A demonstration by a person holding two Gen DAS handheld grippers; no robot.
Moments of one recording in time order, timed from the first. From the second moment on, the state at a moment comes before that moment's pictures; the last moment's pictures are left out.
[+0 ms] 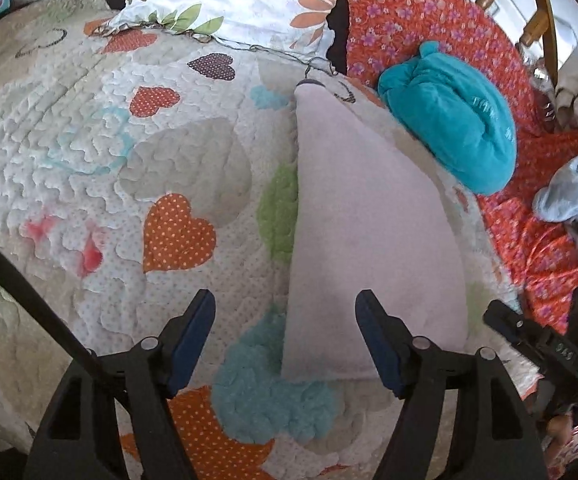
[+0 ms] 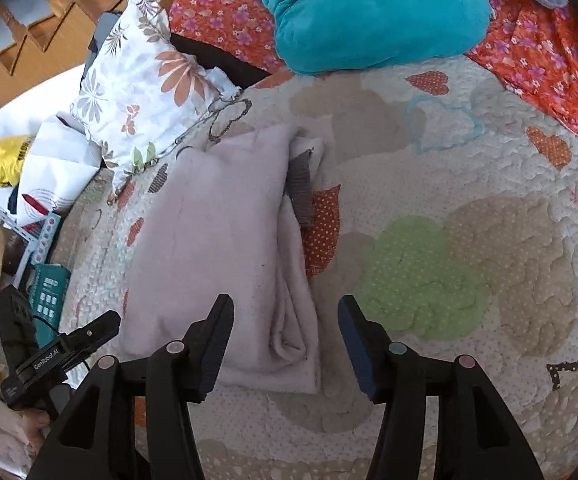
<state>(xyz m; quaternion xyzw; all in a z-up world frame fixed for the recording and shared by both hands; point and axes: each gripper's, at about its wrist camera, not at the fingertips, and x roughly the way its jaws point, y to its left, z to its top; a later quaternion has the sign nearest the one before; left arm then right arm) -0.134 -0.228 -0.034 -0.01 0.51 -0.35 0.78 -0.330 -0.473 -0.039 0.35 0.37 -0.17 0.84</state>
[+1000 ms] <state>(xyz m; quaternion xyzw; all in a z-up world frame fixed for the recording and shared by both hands) -0.146 -0.217 -0.024 0.10 0.47 -0.30 0.83 -0.275 -0.394 -0.059 0.12 0.46 -0.15 0.87</state>
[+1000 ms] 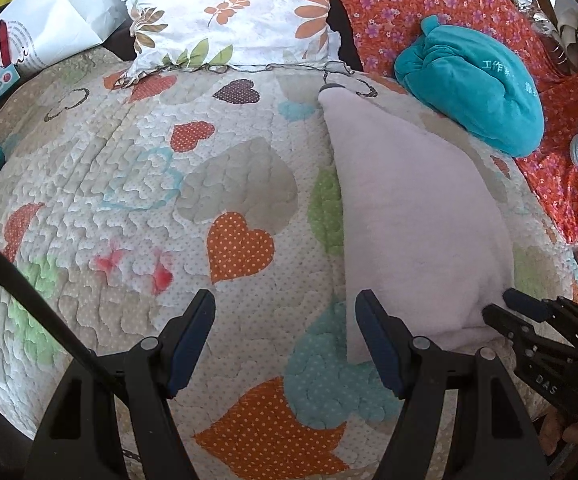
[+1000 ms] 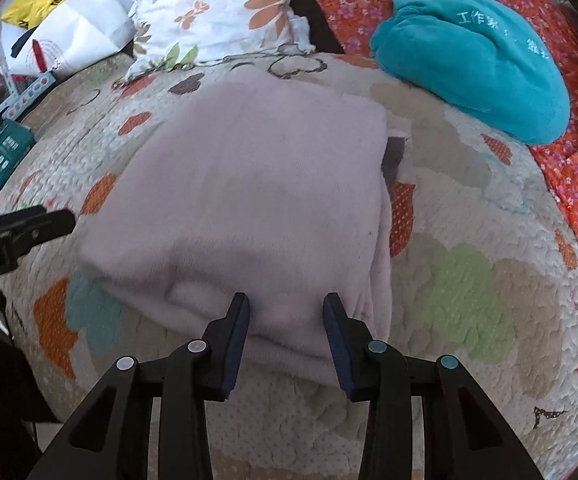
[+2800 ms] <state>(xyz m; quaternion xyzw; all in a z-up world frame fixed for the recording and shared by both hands) -0.112 -0.190 0.008 0.02 0.45 -0.30 0.84 -0.241 -0.393 -0.047 0.20 0.44 -0.10 0.87</state>
